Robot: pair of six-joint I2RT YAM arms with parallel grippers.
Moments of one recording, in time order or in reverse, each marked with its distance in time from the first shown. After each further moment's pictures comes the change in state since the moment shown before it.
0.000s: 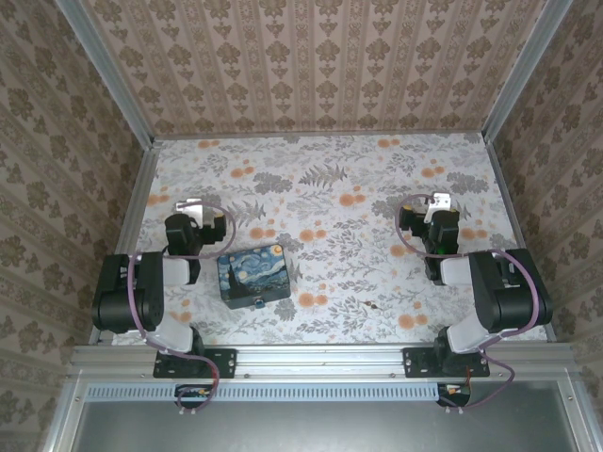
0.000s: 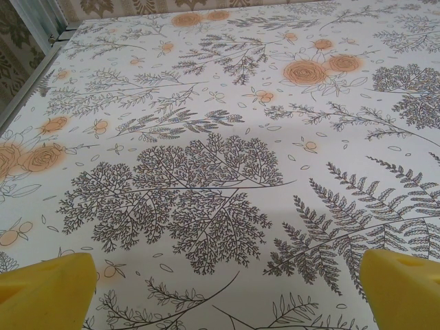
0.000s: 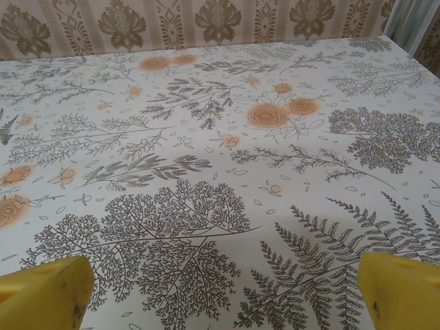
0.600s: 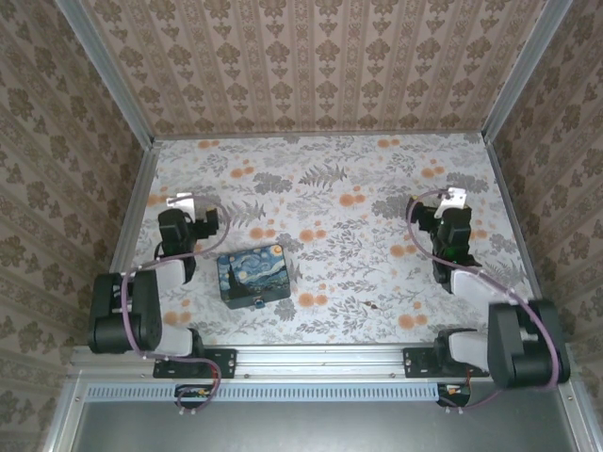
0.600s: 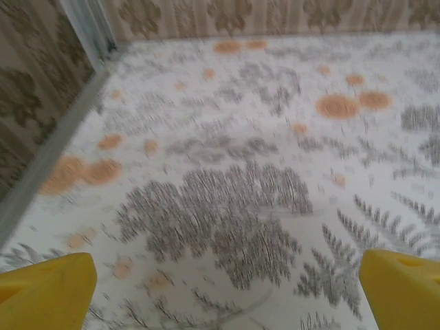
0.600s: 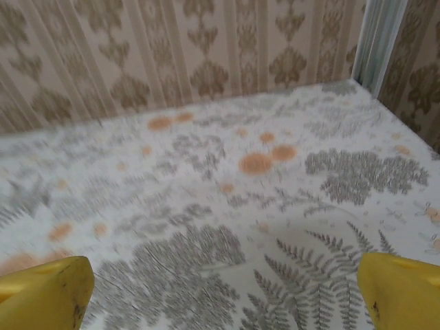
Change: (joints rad) left arm 0.014 -0.166 0.059 -0.187 -0.087 -0.036; right arm -0.002 -0.375 0.026 -0.296 0.029 0.113
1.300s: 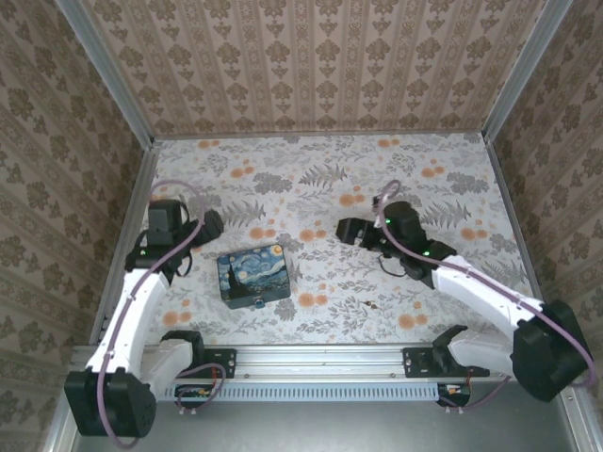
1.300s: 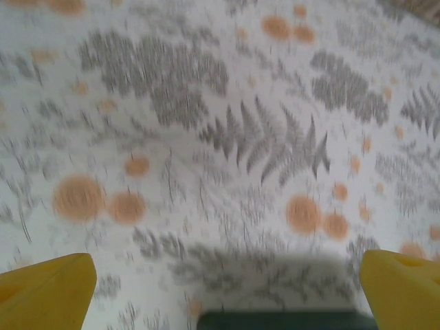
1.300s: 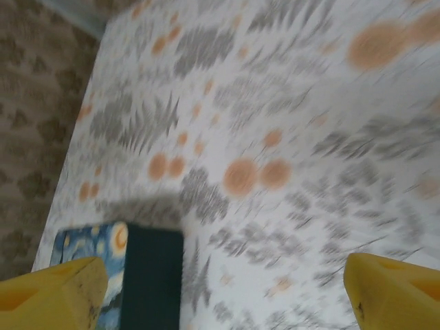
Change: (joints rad) left arm -0.130 -0.465 0.278 -1.133 0.076 -0.483; right arm 0.531 0.027 0.278 -0.590 -0.332 0.540
